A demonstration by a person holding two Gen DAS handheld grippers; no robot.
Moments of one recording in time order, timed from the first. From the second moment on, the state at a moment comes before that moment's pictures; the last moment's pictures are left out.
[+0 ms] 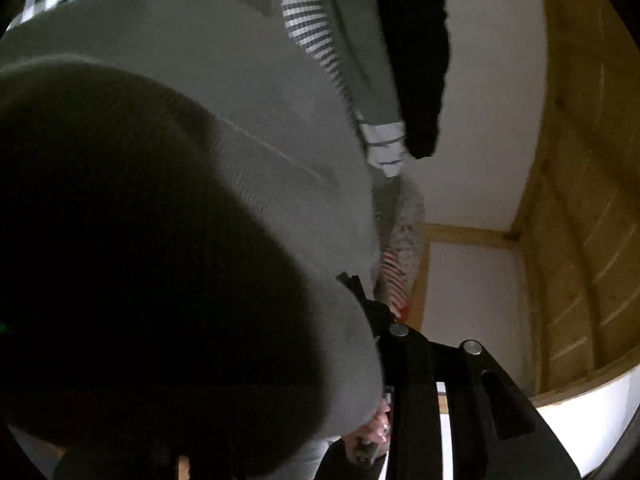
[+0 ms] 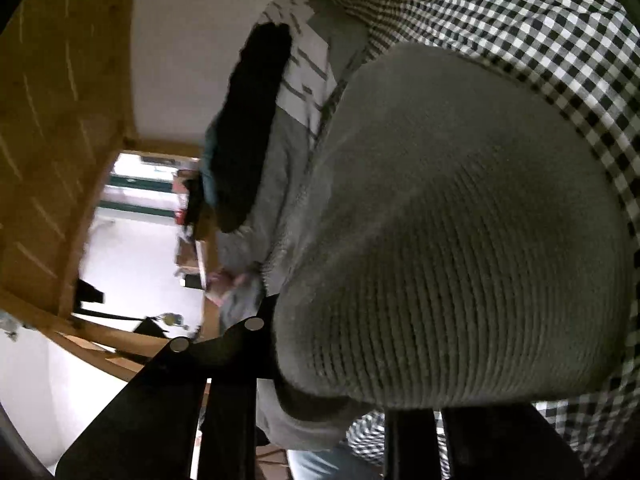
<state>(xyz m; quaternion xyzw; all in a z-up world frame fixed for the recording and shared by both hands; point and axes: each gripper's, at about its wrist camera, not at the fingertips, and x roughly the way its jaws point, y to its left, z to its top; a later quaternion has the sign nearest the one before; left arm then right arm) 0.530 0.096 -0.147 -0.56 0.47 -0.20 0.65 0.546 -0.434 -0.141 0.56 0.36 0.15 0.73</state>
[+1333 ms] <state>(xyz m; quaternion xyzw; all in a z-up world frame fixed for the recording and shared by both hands) 0.980 0.199 0.094 -0.42 0.28 -0.20 0.84 1.032 -0.401 0.072 0.48 0.22 0.20 0.83</state>
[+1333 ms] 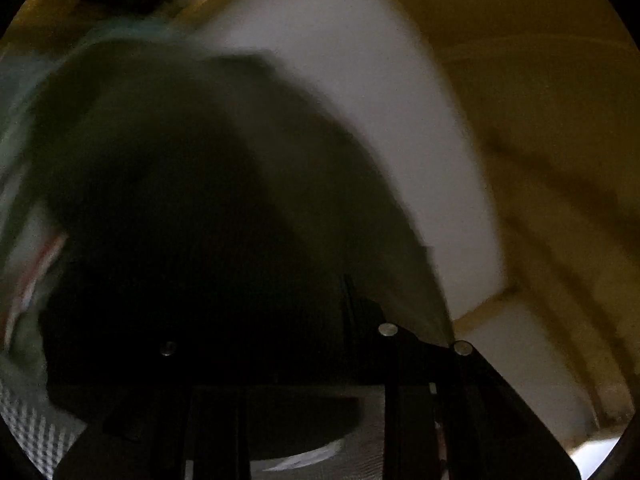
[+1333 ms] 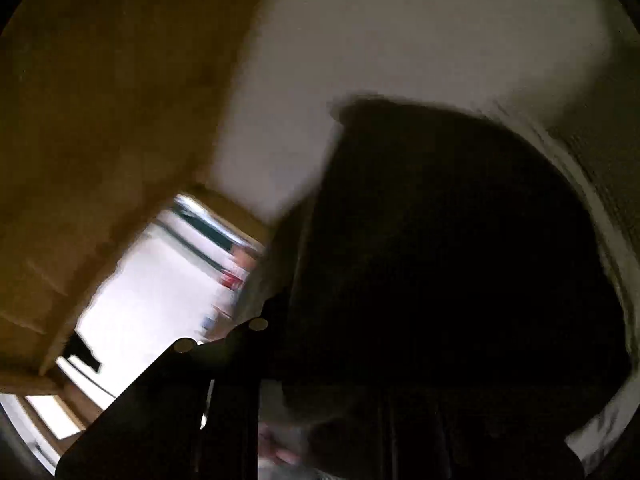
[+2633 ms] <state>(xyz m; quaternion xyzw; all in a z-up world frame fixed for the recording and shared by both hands) 1.039 0.100 0.027 0.03 0.38 0.04 0.92 1.094 -0.274 0.002 -0.02 0.49 0.00 0.87</state>
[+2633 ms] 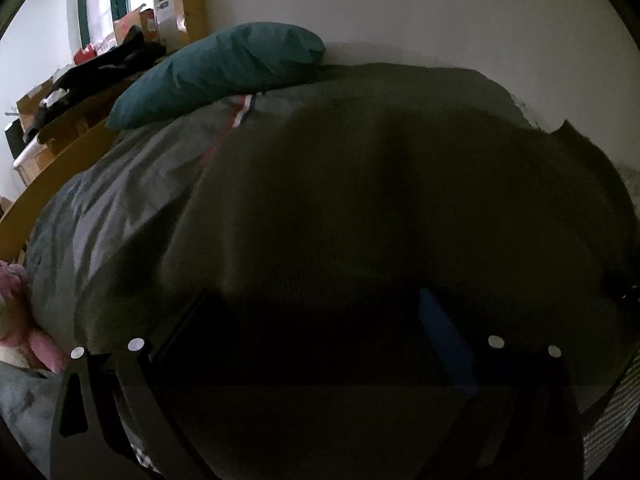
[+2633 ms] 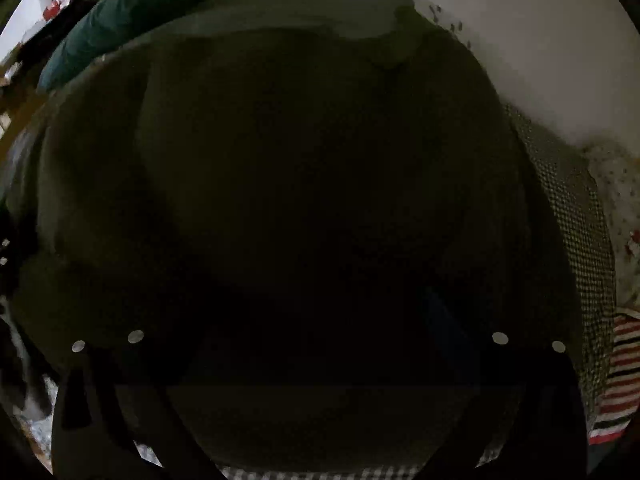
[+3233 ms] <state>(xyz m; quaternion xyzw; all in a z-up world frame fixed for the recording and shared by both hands) 0.828 0.059 0.119 0.05 0.24 0.05 0.97 0.890 -0.274 0.137 -0.03 0.27 -0.08 0.96</state>
